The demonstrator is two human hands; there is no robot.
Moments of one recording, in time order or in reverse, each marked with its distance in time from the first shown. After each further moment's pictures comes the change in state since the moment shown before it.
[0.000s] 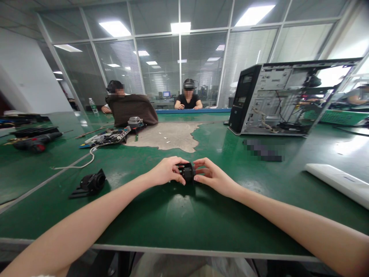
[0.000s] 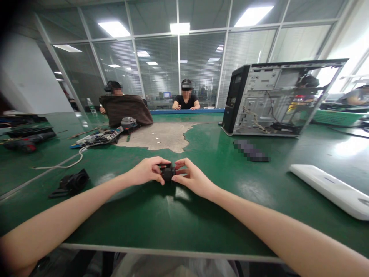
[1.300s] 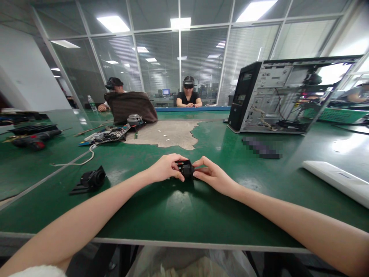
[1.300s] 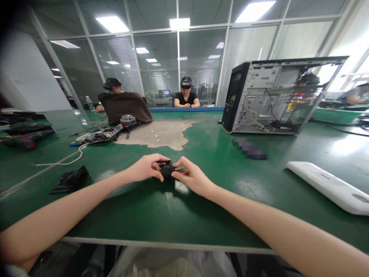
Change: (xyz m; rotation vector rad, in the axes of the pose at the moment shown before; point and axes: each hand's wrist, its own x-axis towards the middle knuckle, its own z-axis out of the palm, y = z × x) left_hand 0.000 -0.002 0.001 -0.019 -0.001 0.010; right_hand -0.006 0.000 0.003 -0.039 -0.003 0.002
